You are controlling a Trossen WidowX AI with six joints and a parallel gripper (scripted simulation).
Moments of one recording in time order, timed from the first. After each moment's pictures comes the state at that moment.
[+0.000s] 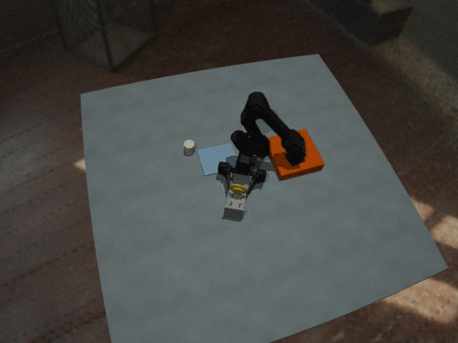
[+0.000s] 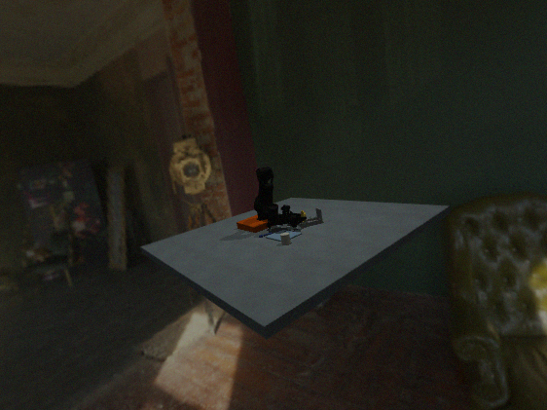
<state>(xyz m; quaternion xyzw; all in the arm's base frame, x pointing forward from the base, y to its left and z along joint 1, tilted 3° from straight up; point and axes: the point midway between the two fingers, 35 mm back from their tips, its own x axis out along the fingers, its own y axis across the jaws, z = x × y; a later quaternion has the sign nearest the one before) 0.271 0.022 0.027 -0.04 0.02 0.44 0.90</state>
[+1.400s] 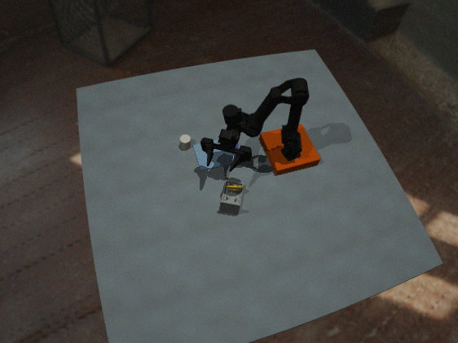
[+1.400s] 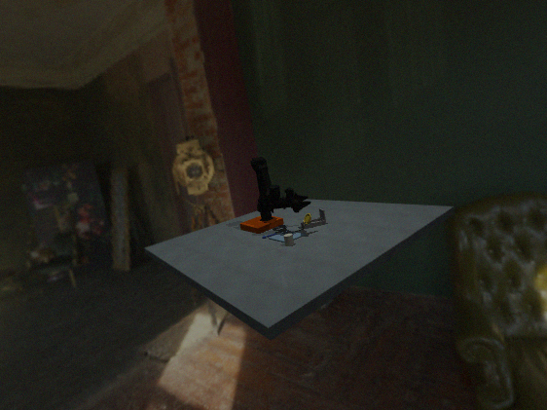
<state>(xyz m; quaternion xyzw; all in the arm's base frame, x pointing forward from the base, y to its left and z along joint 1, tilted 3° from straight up) 0.318 -0.005 0.144 0.03 0.04 0.39 0.92</state>
